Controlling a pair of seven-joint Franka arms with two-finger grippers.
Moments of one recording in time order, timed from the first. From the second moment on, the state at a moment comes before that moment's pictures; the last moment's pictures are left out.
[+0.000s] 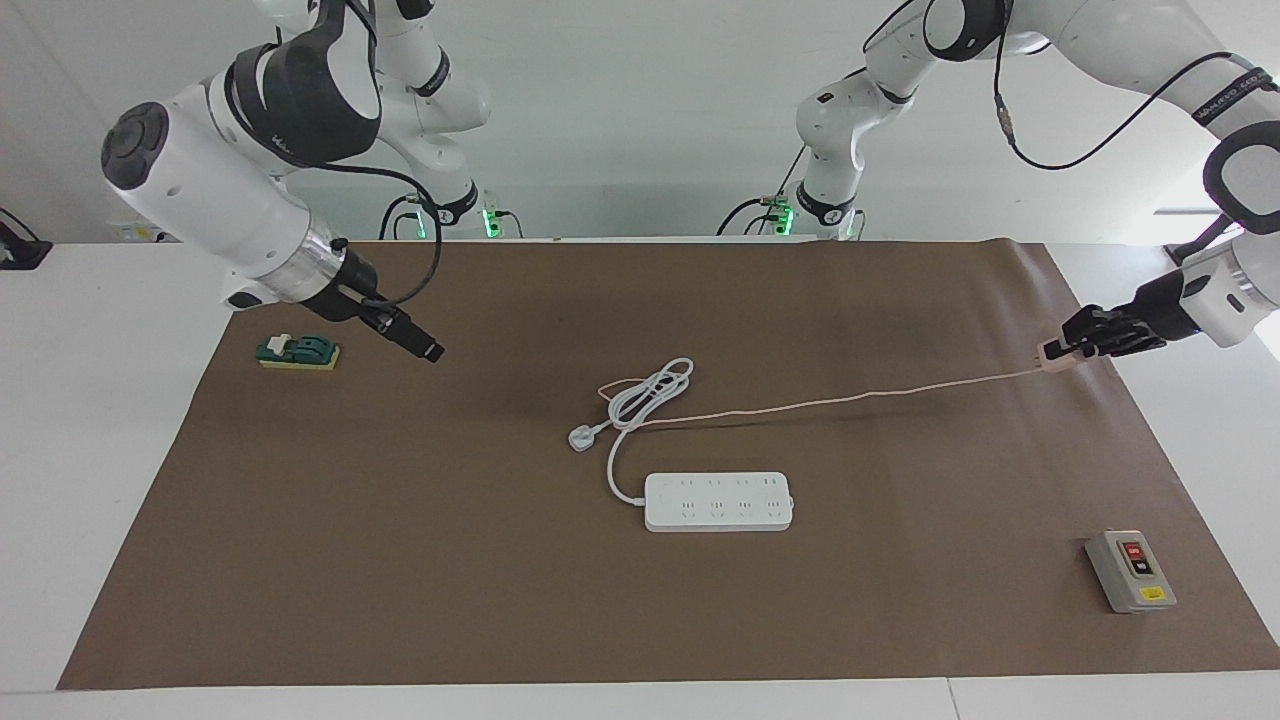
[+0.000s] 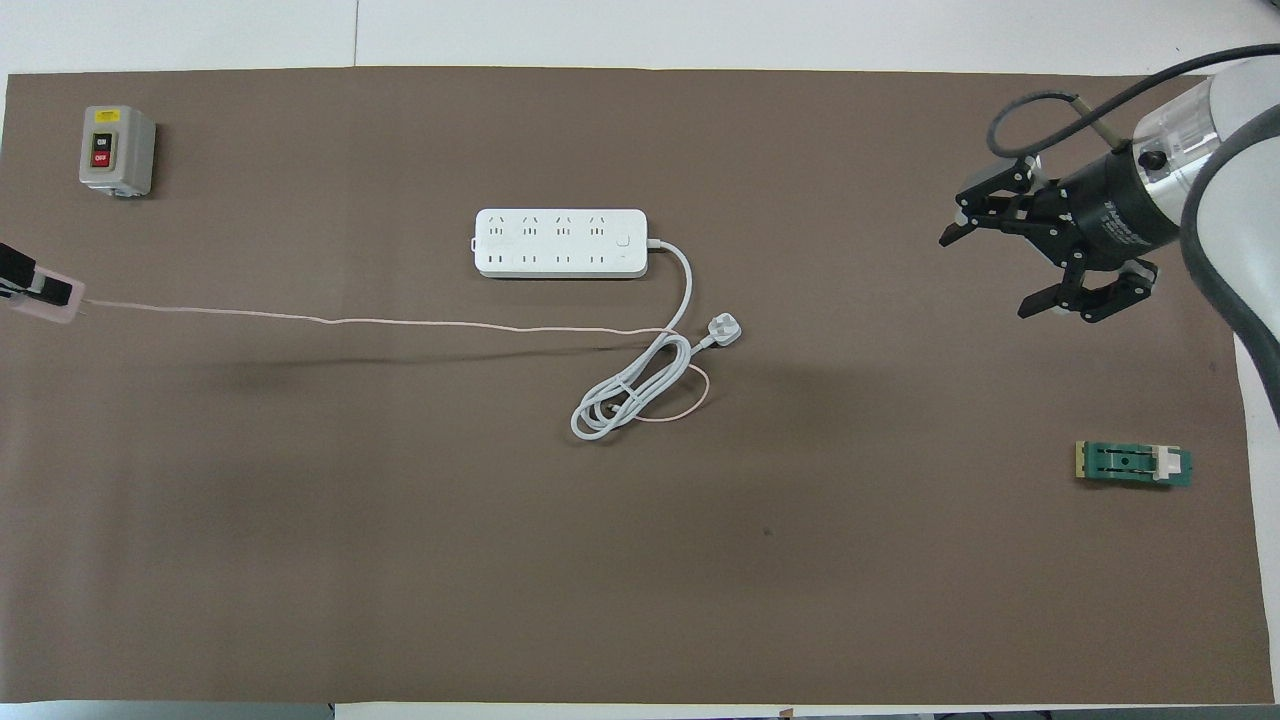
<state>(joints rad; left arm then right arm) 0.49 0.40 -0.23 -1.31 -0.20 1.47 0.40 0.12 0.20 -0.11 -1.47 0.31 1.52 0.60</state>
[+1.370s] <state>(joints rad) 0.14 0.35 -0.26 -1.30 -0.05 1.60 -0.84 0.03 -0.04 -0.08 -1.61 -0.01 1.45 -0.12</state>
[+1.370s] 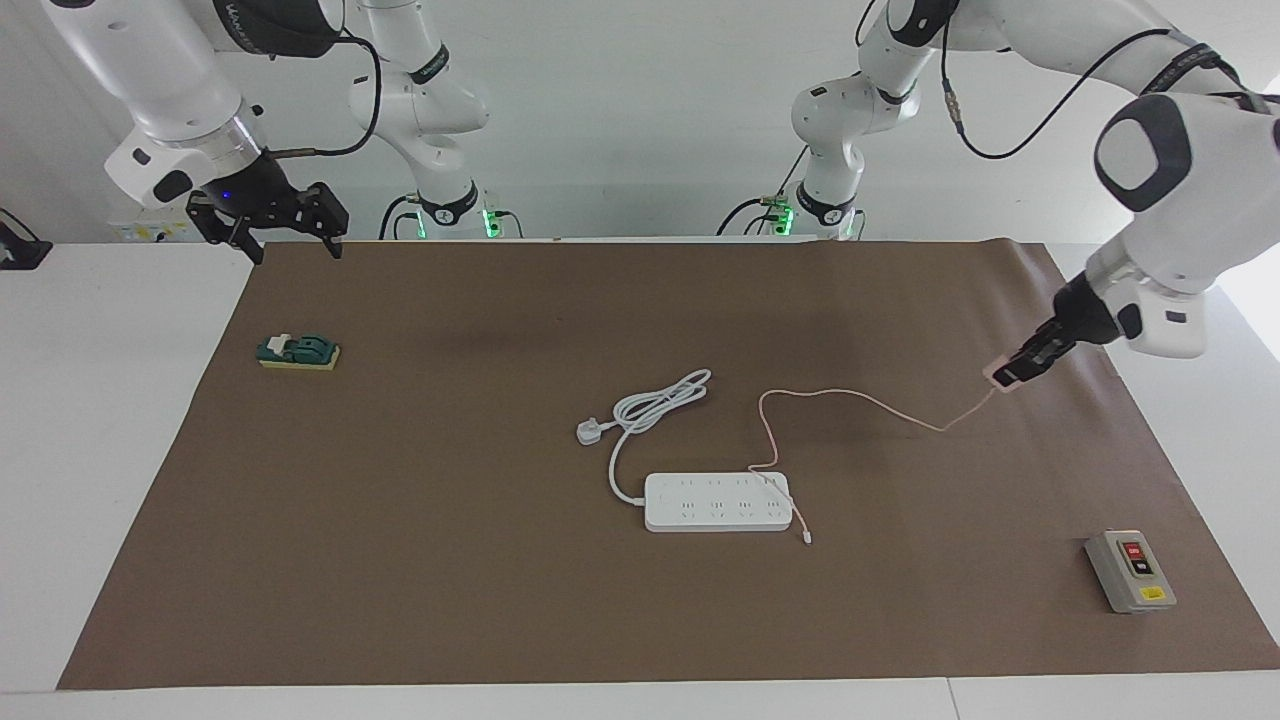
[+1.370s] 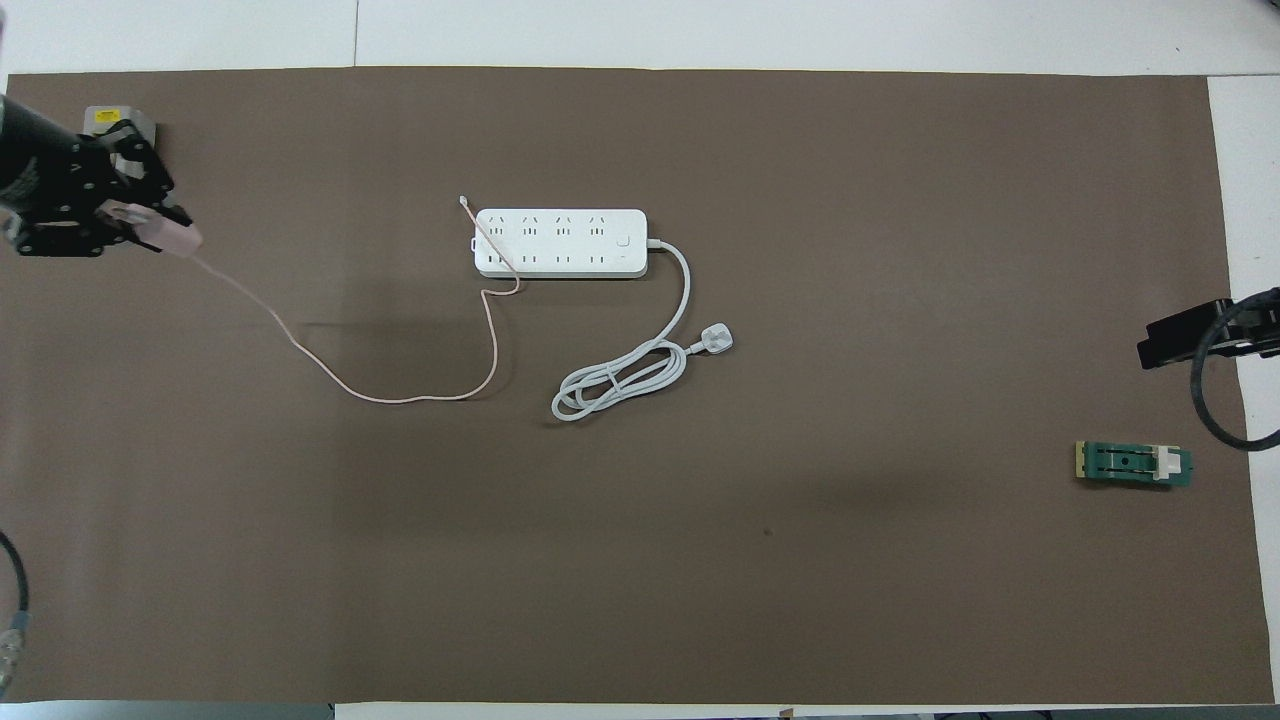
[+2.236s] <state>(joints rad) 0.07 0.36 -0.22 -1.30 0.08 1.62 -1.00 0.01 -0.06 -0.08 -1.65 -0.01 1.52 -0.12</state>
